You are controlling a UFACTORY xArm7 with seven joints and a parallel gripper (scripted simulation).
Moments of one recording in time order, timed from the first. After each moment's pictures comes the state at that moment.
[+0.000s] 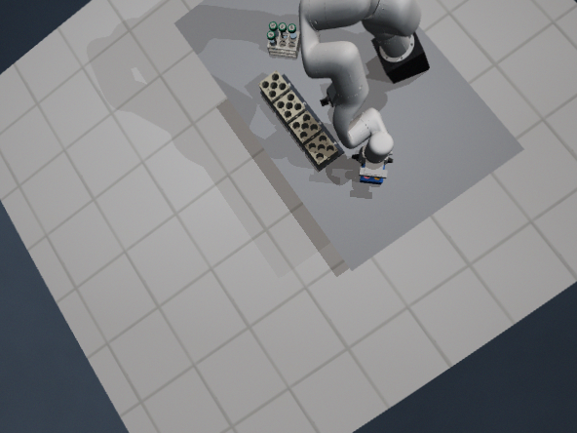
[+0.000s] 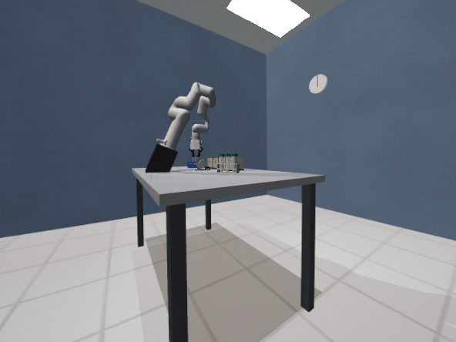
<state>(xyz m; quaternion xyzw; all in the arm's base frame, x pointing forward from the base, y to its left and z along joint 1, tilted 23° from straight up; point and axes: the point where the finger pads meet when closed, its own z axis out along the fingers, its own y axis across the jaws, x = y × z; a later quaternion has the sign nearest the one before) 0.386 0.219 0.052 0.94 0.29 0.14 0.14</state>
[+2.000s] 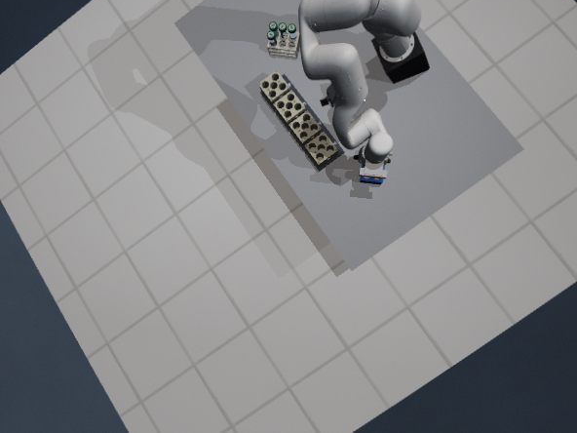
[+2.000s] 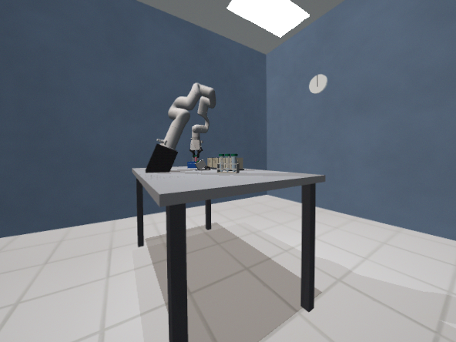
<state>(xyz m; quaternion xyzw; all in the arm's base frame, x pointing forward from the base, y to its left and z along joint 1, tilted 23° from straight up) 0.387 0.218 0.048 0.94 0.29 0.14 0.14</state>
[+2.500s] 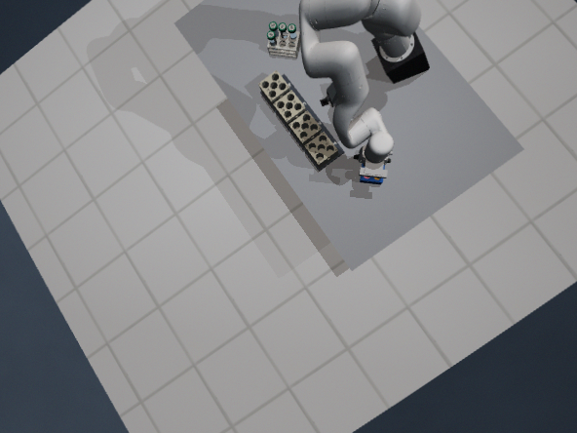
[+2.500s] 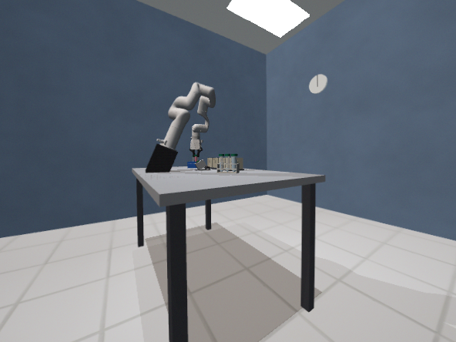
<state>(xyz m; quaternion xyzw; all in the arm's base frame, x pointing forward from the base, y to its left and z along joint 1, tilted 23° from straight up) 0.385 0.219 0.052 0.94 0.29 0.14 0.14</state>
